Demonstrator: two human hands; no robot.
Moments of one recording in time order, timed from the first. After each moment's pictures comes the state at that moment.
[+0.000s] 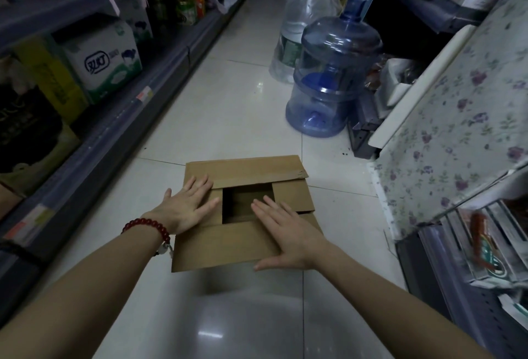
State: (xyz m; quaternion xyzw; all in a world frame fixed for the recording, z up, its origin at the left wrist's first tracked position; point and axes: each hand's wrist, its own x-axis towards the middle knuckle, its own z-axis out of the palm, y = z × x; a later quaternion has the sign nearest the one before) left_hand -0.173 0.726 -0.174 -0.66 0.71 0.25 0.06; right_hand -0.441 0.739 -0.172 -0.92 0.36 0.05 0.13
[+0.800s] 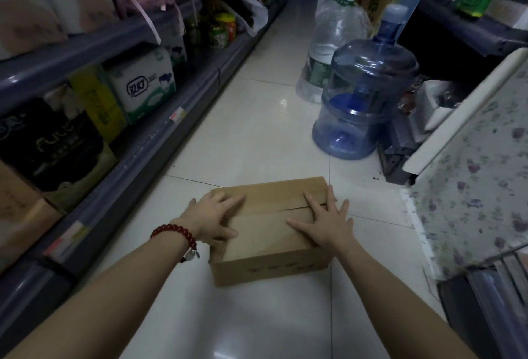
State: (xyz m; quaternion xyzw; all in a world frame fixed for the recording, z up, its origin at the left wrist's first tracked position) left_hand -0.162 0.698 -0.151 -0.65 0.72 0.21 0.08; right_hand -0.432 0.656 -0.182 -0.70 0.67 0.00 0.25
